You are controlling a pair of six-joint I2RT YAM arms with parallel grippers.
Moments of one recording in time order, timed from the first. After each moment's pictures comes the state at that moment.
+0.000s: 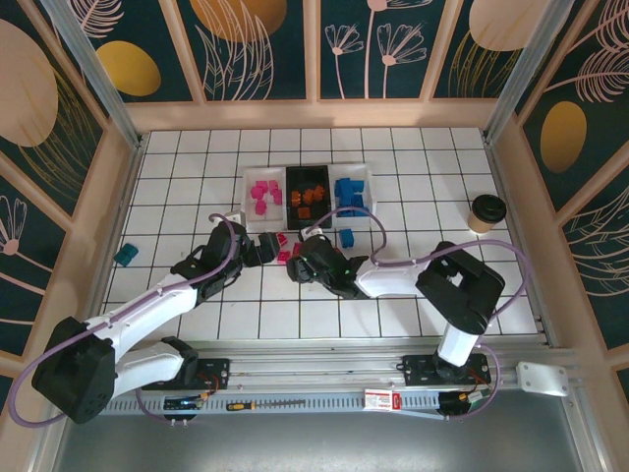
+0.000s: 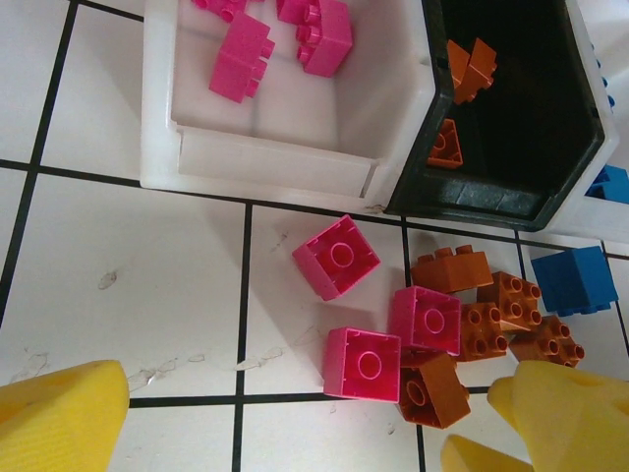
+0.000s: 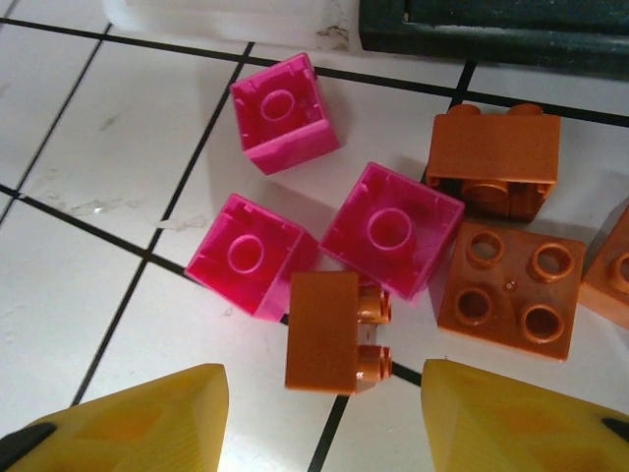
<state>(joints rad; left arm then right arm) -0.57 1.13 0.57 -0.15 -0.12 -0.70 1.01 1.74 0.85 0.14 0.19 0.58</state>
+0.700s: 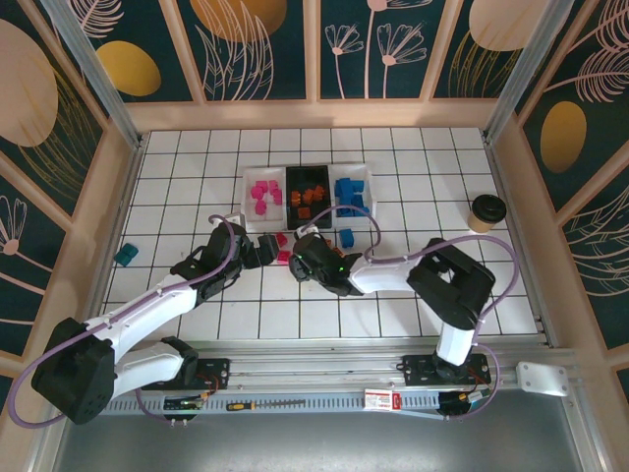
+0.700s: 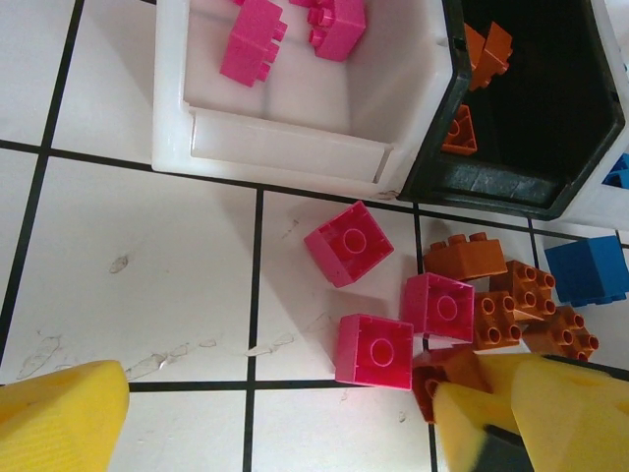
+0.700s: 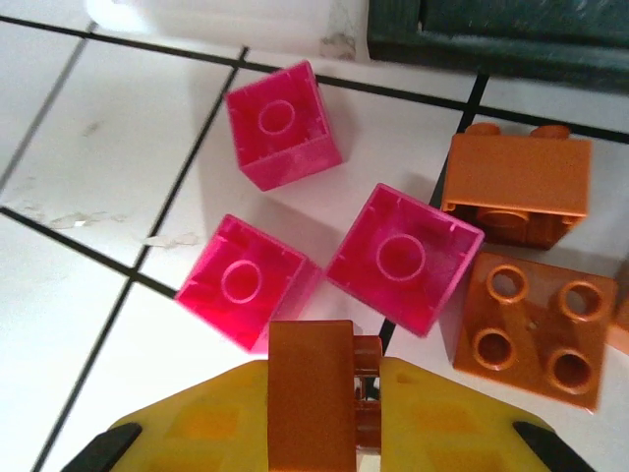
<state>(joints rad) -0.57 1.13 0.57 -0.17 -0.13 -0.70 1.01 1.76 0.88 0.13 0.19 0.56</state>
